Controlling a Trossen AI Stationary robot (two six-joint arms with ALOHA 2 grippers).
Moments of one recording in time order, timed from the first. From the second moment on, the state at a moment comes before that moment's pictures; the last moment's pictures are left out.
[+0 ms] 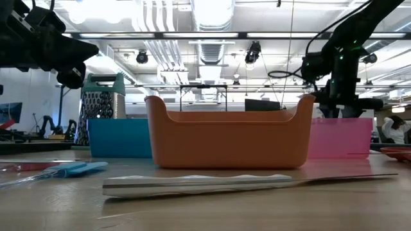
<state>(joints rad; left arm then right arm) -0.10 0.02 0.01 0.03 -0.11 -0.24 -0.90 1.29 0.71 -0.80 0.03 0.62</state>
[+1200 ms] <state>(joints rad) -0.10 0.02 0.01 0.03 -0.11 -0.24 -0.93 1.47 0.70 -0.70 0.11 0.57</state>
